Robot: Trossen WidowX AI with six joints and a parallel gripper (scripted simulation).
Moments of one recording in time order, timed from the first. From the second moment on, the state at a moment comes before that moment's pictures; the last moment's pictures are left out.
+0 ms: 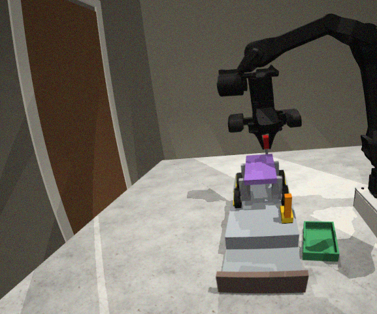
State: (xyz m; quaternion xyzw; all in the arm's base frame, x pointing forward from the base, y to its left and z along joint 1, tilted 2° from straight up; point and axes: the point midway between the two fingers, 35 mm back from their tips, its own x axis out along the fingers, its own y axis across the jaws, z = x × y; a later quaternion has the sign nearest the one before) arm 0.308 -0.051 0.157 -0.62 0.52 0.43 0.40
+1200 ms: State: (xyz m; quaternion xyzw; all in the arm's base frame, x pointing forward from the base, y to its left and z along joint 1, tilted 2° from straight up) arm 0.262 -0.089 0.162 -0.62 0.53 0.43 0.40
